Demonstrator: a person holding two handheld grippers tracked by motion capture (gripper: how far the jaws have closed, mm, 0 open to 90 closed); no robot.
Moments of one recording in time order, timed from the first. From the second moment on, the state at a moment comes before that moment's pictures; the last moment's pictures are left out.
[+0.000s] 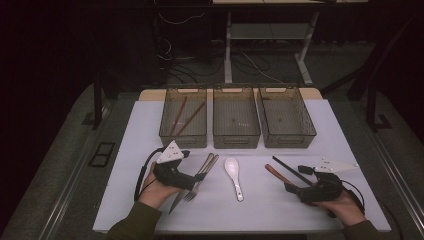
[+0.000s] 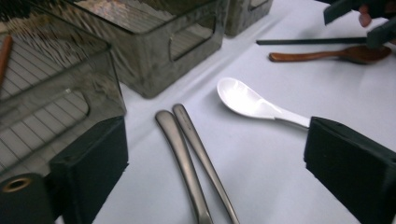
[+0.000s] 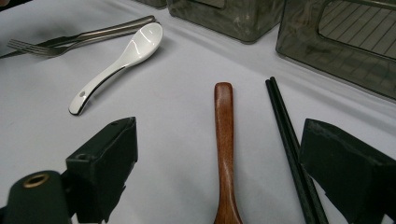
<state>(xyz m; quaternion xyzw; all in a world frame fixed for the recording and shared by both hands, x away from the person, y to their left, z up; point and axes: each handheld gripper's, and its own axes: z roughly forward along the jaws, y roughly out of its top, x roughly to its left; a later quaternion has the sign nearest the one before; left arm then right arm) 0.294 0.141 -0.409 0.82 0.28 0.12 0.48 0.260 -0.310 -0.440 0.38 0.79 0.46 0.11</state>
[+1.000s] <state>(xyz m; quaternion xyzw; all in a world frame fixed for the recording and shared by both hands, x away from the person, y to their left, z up) 0.264 0.173 -0.433 0.81 0.29 0.11 0.49 0.260 -0.321 -0.425 0.38 0.80 0.45 0.12</state>
